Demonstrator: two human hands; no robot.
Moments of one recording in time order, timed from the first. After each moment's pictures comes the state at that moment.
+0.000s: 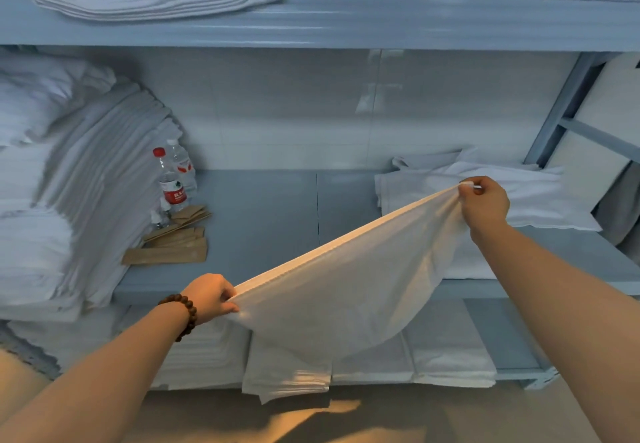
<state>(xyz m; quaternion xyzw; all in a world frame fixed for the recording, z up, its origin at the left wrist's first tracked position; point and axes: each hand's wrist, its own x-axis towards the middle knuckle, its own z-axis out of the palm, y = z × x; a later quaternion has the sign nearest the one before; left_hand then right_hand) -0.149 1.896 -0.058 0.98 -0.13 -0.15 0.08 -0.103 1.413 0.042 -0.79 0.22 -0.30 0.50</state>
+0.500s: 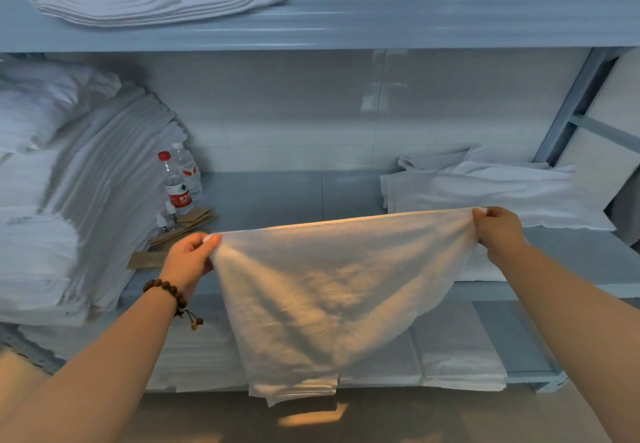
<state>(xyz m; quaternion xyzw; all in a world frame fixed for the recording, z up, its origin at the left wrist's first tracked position) -0.127 1.913 -0.031 0.73 0.08 0.06 0.67 -0.107 1.393 0.010 -0.77 0.29 -0.18 0.54</state>
